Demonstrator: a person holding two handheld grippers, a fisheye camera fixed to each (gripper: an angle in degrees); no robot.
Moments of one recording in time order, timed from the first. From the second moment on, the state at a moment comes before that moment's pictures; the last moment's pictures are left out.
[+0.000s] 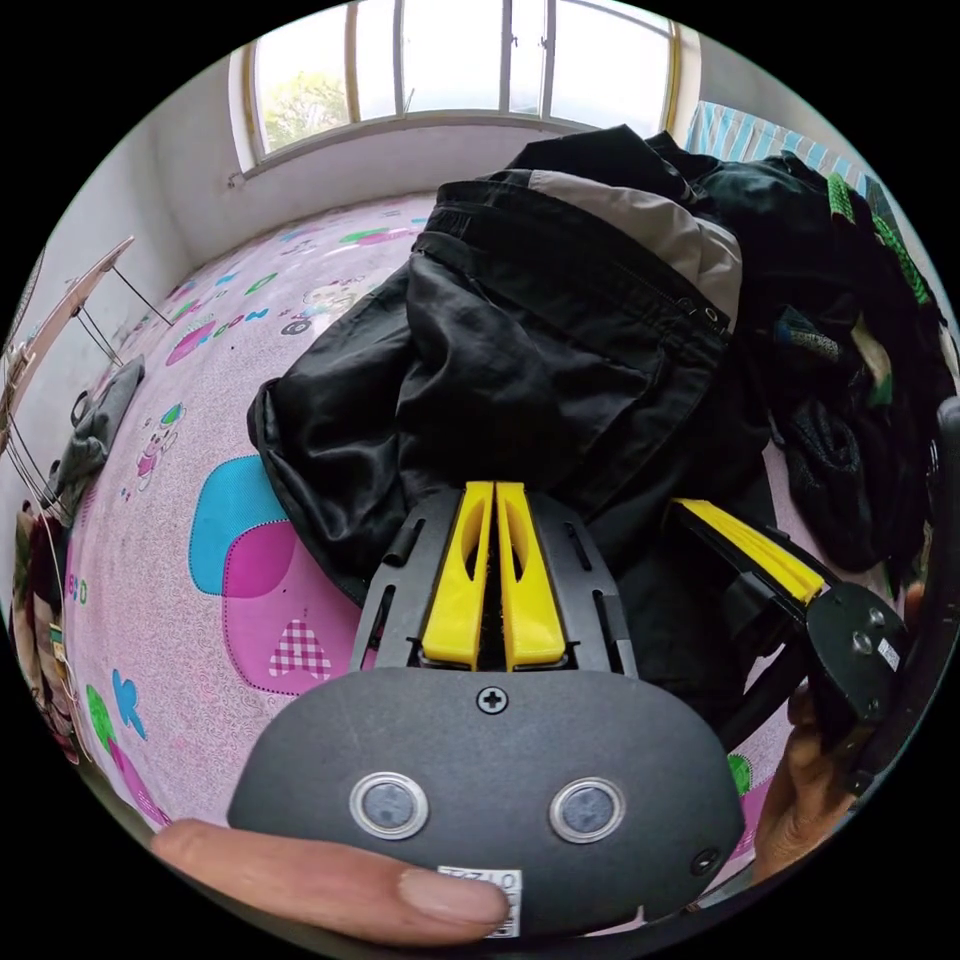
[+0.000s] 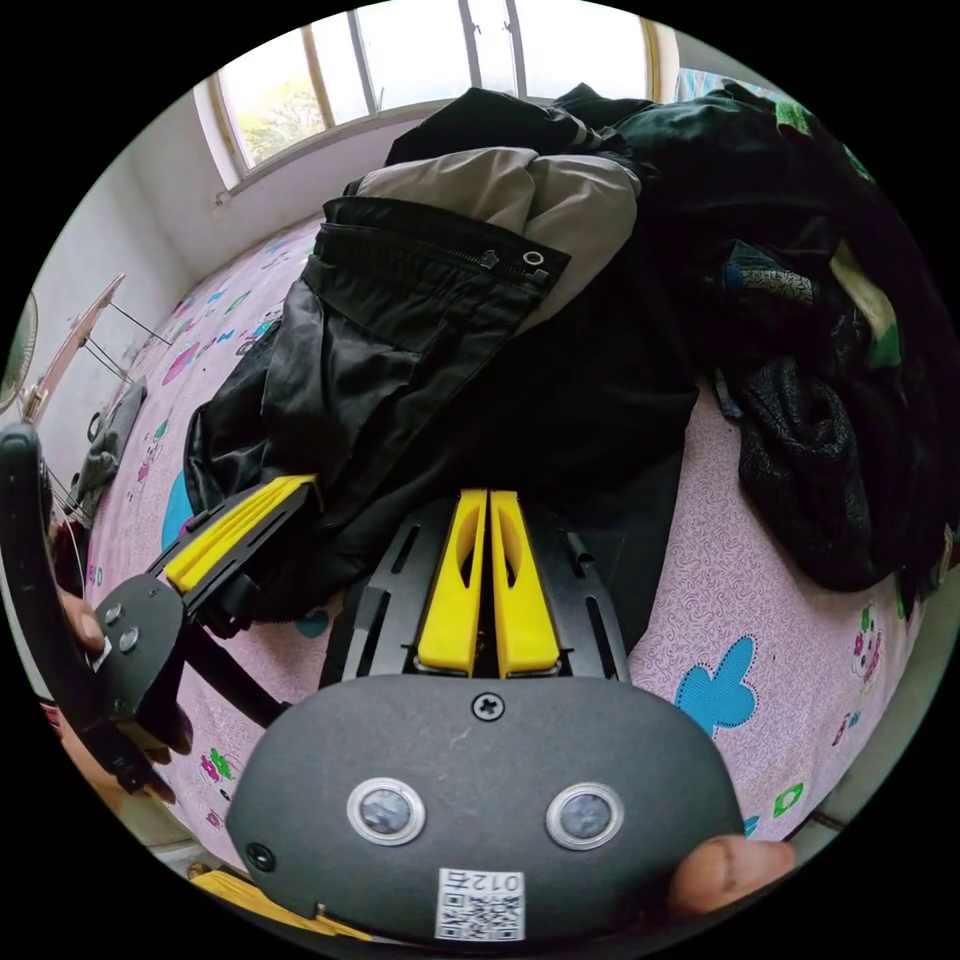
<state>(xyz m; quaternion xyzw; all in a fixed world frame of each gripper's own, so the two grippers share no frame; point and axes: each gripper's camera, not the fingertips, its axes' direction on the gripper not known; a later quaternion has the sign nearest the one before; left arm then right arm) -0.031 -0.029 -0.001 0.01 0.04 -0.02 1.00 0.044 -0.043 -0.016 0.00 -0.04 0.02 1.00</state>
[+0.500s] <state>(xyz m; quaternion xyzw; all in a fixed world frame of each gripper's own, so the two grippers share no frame) -0.068 -0.037 -0.011 0.00 0.07 -0.03 1.00 0.077 -0.048 -0.041 0.00 -0.06 0.04 1.00</state>
